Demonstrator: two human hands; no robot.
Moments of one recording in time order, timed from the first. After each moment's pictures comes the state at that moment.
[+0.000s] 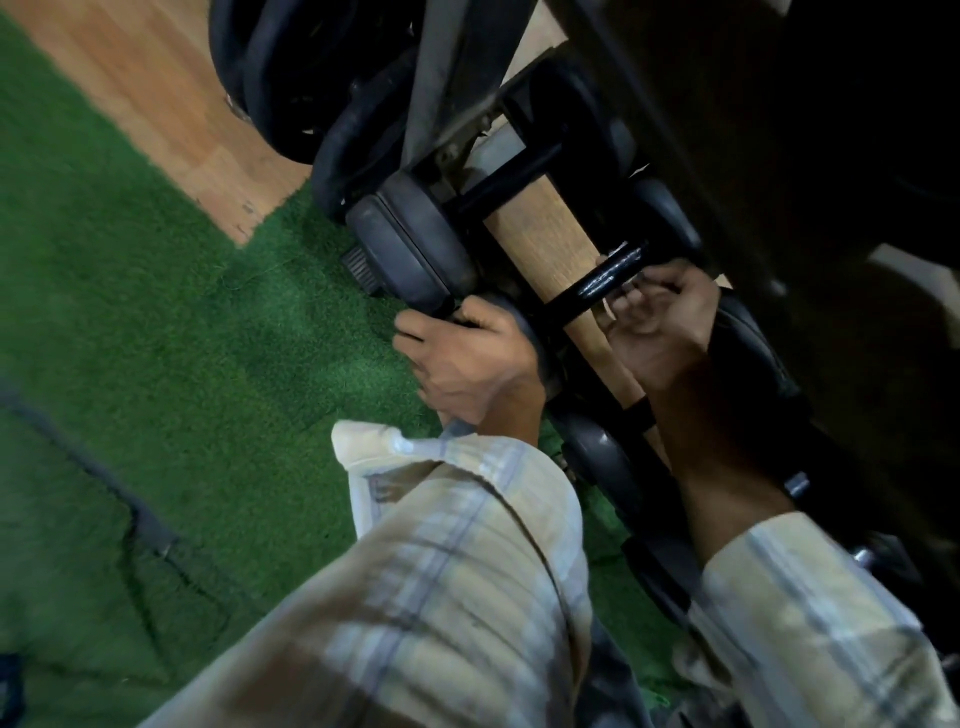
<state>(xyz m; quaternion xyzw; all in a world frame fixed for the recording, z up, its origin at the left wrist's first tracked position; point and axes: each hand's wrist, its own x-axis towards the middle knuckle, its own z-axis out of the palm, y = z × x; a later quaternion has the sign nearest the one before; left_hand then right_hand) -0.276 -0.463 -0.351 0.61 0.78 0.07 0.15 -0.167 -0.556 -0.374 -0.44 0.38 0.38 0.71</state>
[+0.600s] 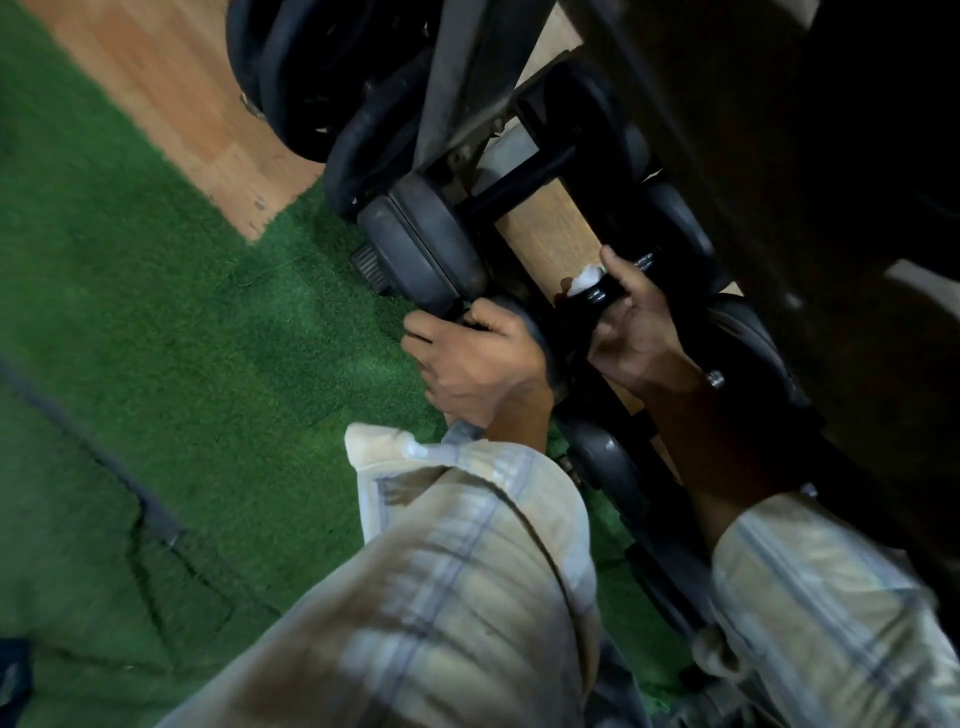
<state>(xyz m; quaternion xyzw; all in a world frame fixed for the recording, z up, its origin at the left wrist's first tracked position) -0.277 -0.463 -0.350 0.60 0.78 0.08 0.16 -0.175 -0.542 -0.390 -0.44 0.28 0.57 0.63</state>
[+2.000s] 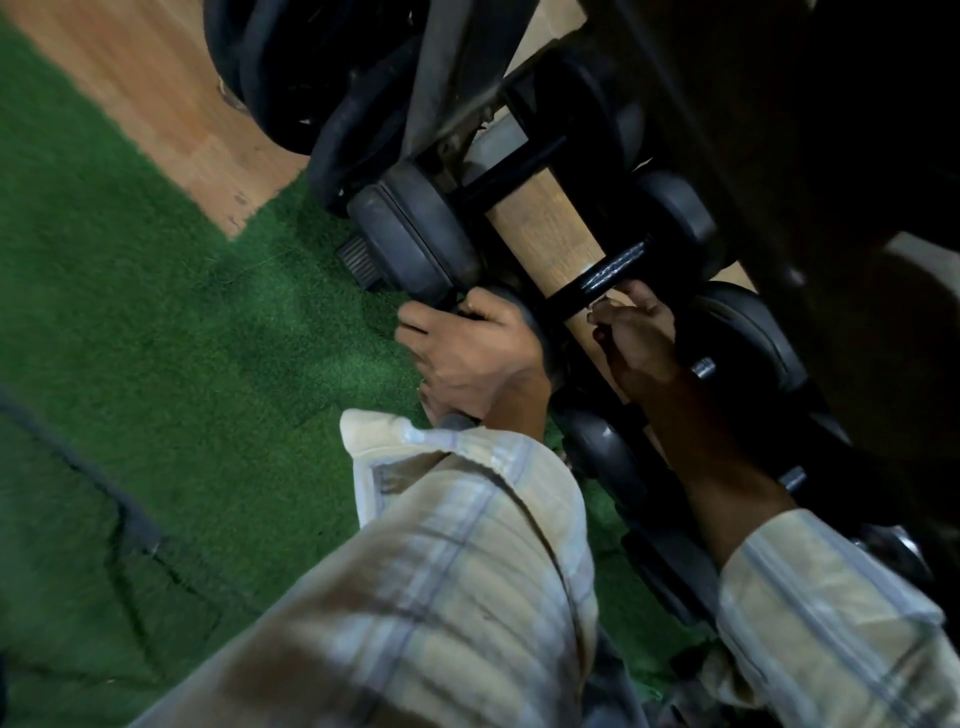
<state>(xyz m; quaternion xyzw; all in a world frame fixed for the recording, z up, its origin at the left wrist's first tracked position) -0.277 -0.465 -0.352 0.60 0.78 0.07 0.14 -0.197 -0.562 -0.398 -0.71 0.24 0.37 0.54</state>
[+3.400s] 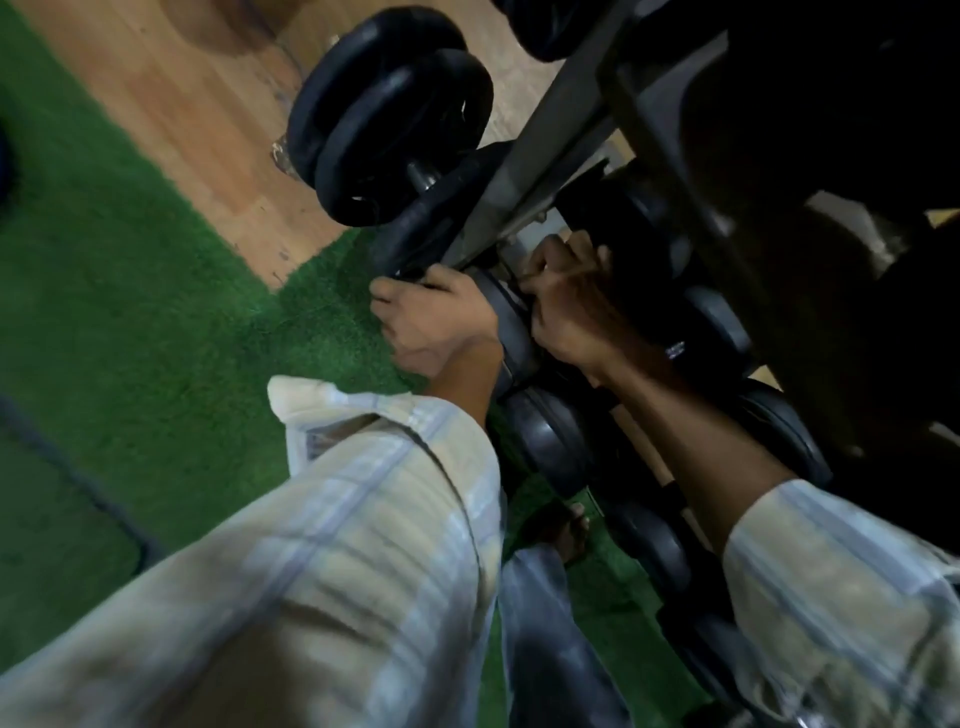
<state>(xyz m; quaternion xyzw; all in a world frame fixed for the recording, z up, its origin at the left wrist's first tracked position) -0.250 -0.307 -0.354 0.59 0.79 0.08 0.18 -0.163 -0.395 -0.335 -0.84 -0.48 0.23 0.05</state>
